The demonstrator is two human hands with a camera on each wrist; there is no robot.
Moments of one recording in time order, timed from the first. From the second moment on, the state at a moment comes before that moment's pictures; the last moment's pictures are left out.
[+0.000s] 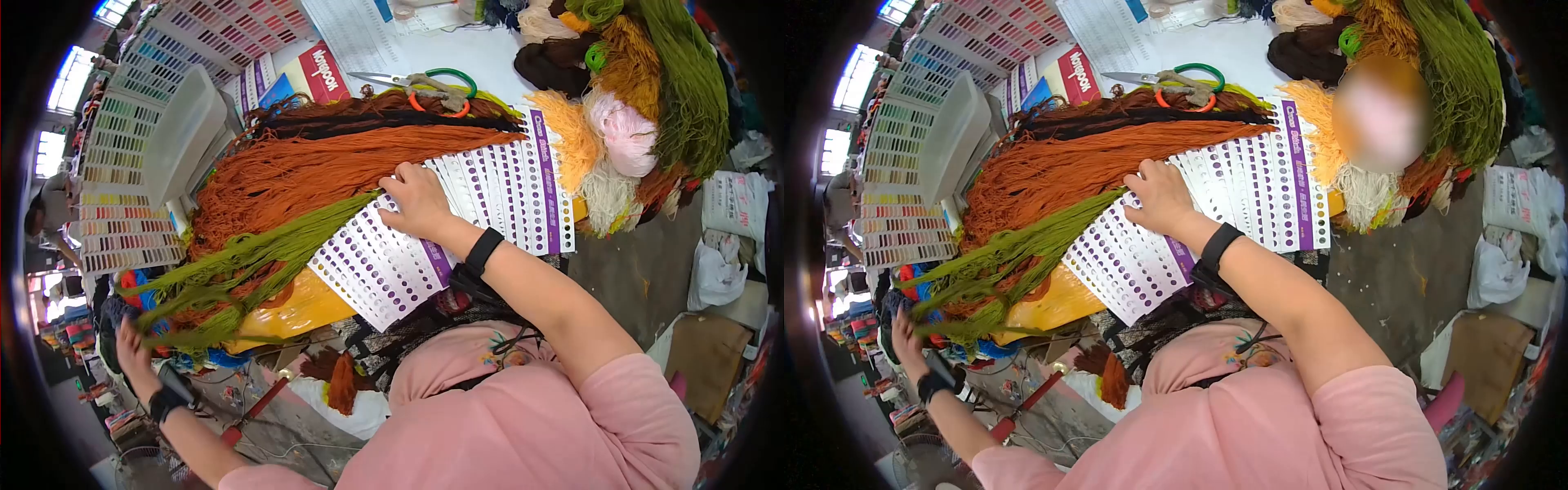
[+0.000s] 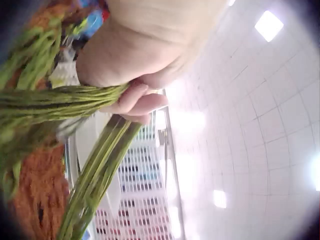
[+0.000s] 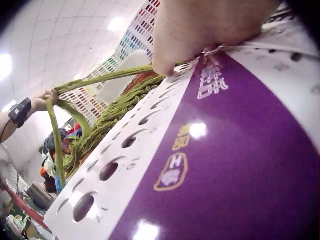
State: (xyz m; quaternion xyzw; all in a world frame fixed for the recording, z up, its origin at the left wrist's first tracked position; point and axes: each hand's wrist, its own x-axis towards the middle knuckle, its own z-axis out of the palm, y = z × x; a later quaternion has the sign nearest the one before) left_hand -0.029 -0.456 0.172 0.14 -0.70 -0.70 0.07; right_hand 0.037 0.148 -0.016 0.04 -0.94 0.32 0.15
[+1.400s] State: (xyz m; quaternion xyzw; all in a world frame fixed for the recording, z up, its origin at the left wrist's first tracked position) left_hand 0.205 -0.067 0.082 0.06 -0.47 -0.87 -0.13; right_hand 0.189 0.078 0.084 -0.06 -0.48 0.84 -0.27
